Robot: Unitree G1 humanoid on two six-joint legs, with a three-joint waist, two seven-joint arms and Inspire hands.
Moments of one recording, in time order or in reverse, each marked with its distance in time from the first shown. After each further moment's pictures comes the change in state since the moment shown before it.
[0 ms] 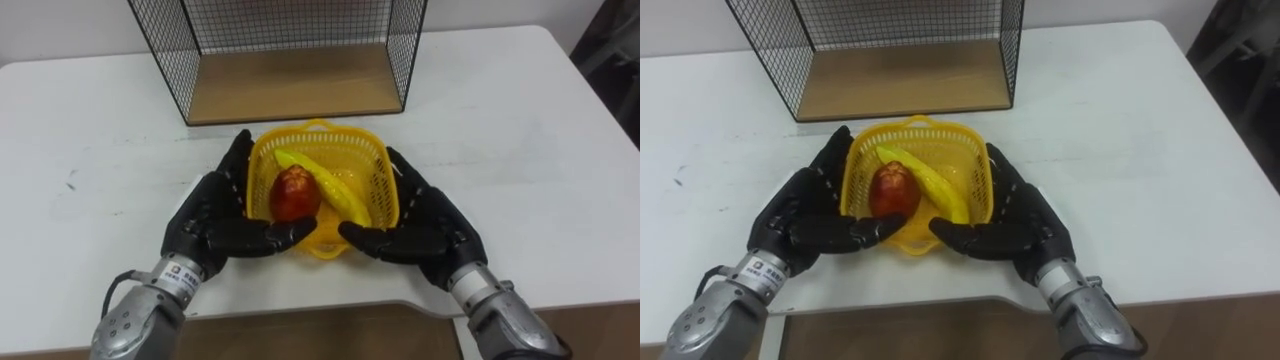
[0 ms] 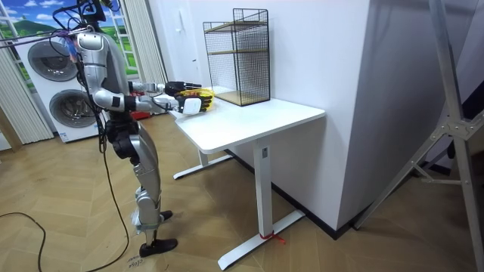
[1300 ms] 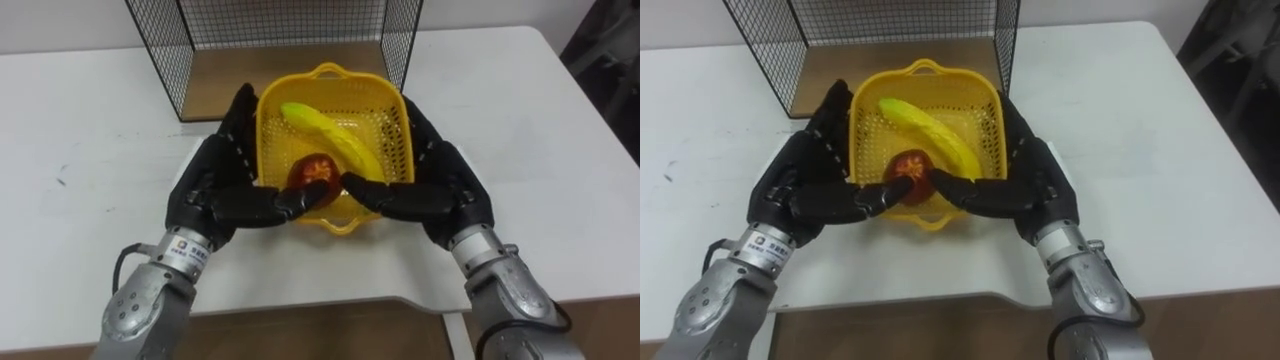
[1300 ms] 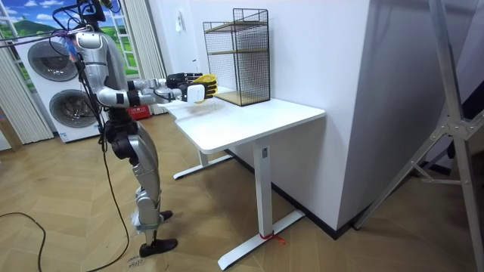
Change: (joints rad) left arm -0.047 -0.048 -0.009 -0.092 -0.002 -0.044 0.059; right arm -0.089 0.022 0.000 -0.081 -0.006 -0.022 -0.095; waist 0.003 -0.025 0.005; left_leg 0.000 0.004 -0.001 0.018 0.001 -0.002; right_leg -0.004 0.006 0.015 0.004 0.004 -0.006
